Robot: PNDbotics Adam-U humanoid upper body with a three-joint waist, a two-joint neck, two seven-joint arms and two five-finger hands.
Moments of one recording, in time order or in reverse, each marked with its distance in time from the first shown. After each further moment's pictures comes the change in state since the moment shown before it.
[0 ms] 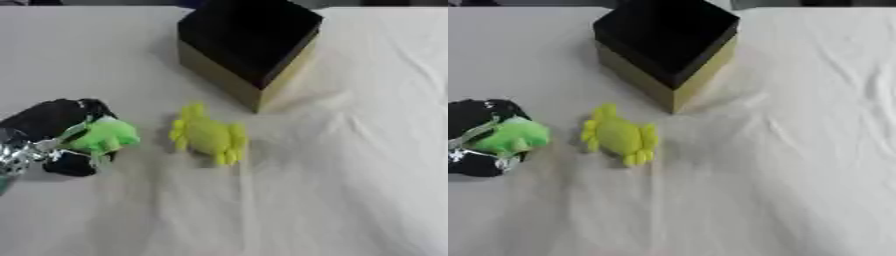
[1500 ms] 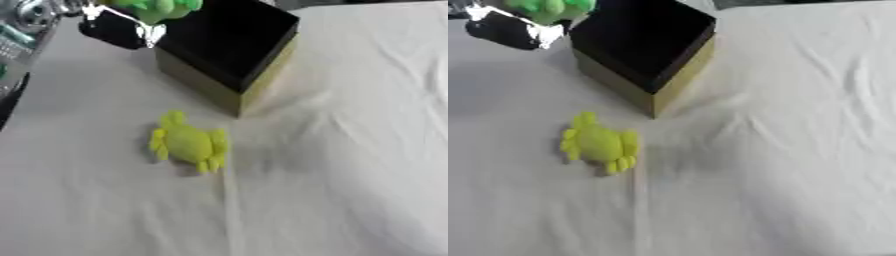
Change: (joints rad) left arm -0.693 -0.224 -0.029 0.294 -0.012 -0.181 -0.015; right arm -0.049 0.000 0.007 0.000 -0.008 -0.007 0.005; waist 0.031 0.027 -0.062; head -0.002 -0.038
